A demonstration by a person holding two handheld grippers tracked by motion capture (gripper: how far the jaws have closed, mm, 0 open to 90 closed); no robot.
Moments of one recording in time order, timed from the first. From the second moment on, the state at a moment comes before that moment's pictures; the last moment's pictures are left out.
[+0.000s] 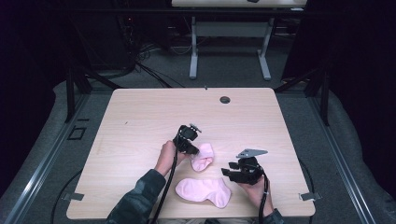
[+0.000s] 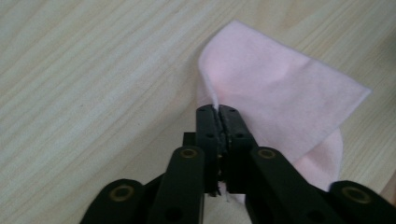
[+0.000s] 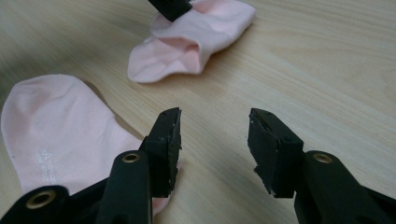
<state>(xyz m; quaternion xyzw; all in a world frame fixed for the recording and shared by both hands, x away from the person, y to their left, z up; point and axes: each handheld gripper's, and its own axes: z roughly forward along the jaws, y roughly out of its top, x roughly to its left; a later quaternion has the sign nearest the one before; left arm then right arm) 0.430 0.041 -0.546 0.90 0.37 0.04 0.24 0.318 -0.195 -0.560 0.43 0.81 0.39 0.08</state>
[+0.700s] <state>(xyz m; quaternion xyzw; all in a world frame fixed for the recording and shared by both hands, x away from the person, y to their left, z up) 0.416 0.032 -0.490 0.88 0.33 0.02 0.33 0.355 -0.163 -0.575 0.44 0.80 0.39 0.07</state>
